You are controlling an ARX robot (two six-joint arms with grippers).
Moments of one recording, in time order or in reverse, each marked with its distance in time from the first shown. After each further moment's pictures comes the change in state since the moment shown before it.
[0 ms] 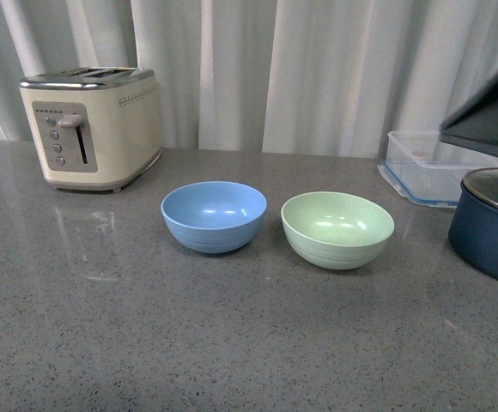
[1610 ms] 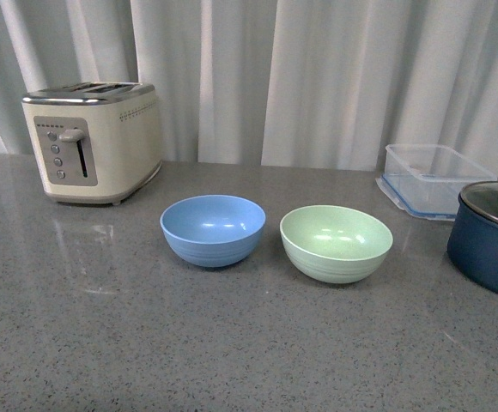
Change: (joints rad) left arm 0.000 0.183 0.000 0.190 0.000 -0.003; right arm -0.269 -1.193 -0.805 0.057 0.019 -0.201
